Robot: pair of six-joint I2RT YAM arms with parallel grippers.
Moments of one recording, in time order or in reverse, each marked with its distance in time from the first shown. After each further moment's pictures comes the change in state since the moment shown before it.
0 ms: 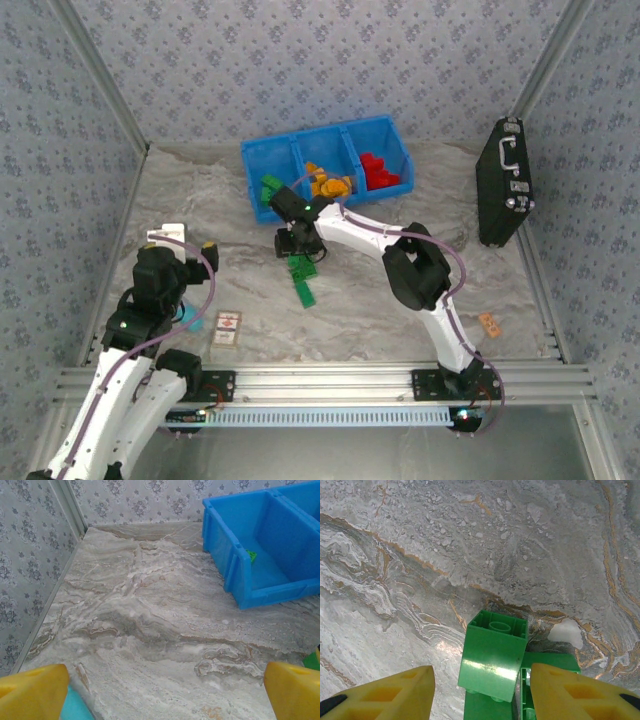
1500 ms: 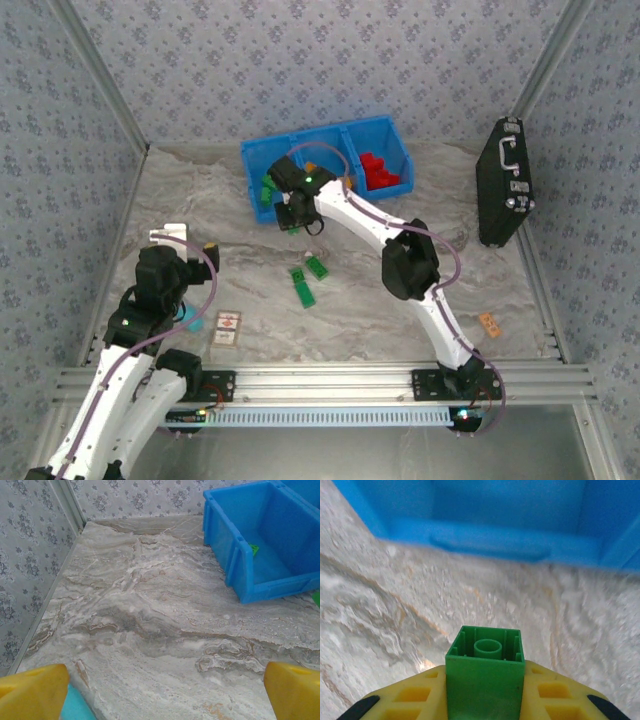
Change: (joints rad) left arm 0.000 0.017 -0.006 -0.001 0.000 0.000; right arm -0.072 0.145 0.425 -0.202 0.055 -0.236
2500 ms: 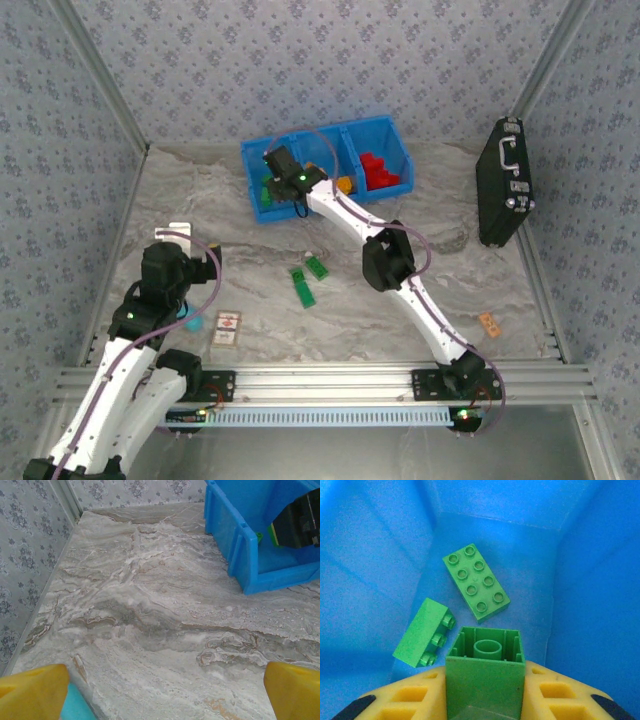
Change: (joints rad) left arm 0.000 0.046 -0.011 0.012 0.000 0.001; right arm -0.045 0.321 0.344 0.296 0.201 -0.202
